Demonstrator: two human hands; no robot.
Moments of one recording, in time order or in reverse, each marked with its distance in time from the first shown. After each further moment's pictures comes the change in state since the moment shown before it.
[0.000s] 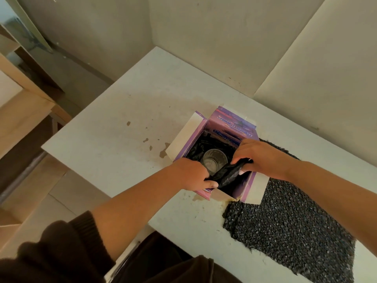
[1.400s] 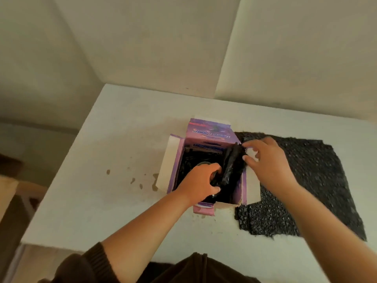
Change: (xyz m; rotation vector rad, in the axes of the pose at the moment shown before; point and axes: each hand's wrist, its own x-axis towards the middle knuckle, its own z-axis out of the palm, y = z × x) left_hand 0.022 0.006 -0.018 -0.585 0.140 0.164; right_hand -0.030 -0.073 0.014 0.294 0.702 0.991
